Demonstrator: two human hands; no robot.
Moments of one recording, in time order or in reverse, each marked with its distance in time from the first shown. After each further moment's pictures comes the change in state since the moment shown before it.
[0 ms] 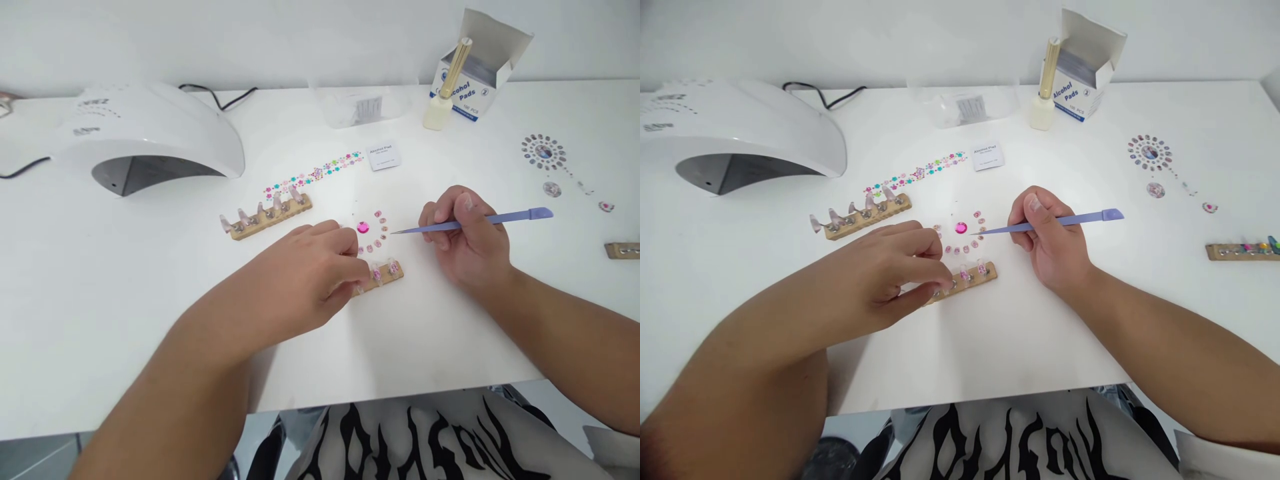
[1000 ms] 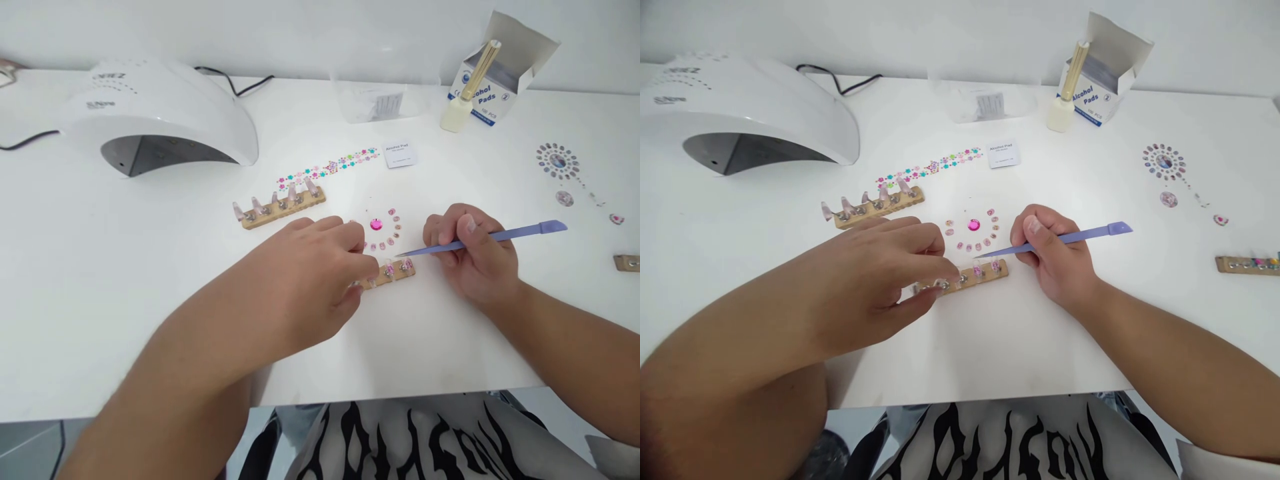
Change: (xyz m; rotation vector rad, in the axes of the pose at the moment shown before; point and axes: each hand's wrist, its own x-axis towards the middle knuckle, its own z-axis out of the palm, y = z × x) left_hand -0.012 0.004 -0.001 0.152 0.030 -0.084; right_hand -0.010 -0.003 0.007 -0.006 -0.138 0.043
